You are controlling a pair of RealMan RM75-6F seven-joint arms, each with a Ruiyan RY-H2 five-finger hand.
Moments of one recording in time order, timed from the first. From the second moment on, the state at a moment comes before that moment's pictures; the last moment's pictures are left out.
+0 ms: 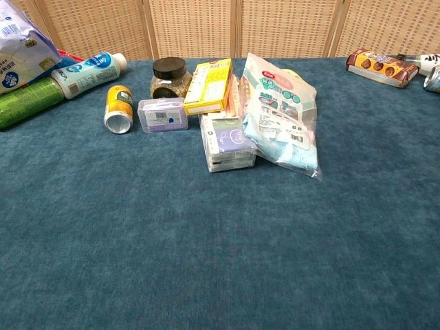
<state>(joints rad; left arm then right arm) -0.04 -0.99 -0.03 -1.78 1.55 1.58 0.19 0.10 -1.12 0.18 -1.60 -1.50 1.60 0.26</state>
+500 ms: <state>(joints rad) -0.17 -1.02 -0.08 -1.66 1.56 1.44 0.24 0.10 -1.12 0.19 -1.60 -1.49 1.61 0.27</state>
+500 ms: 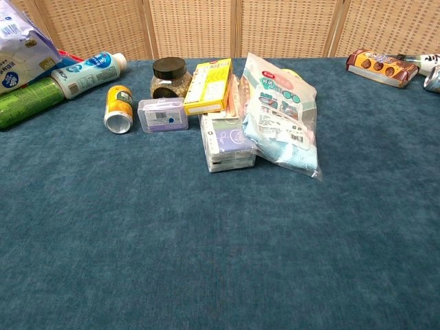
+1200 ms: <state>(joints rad) -0.71 -1.31 -0.16 -1.22 1.57 0.84 0.54 0.09 -1.10 0.20 -1.60 -1.48 1.62 0.31</state>
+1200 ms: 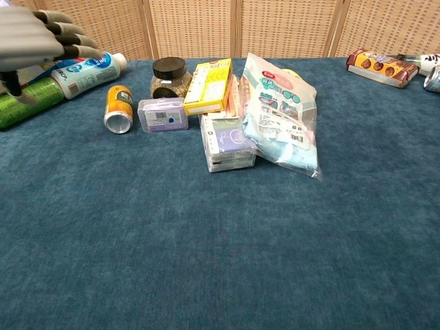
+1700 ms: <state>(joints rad) -0.85 -1.52 -0.15 -0.99 1.46 0.72 0.63 0.08 -1.10 0.21 -1.60 -1.47 1.62 0.33</state>
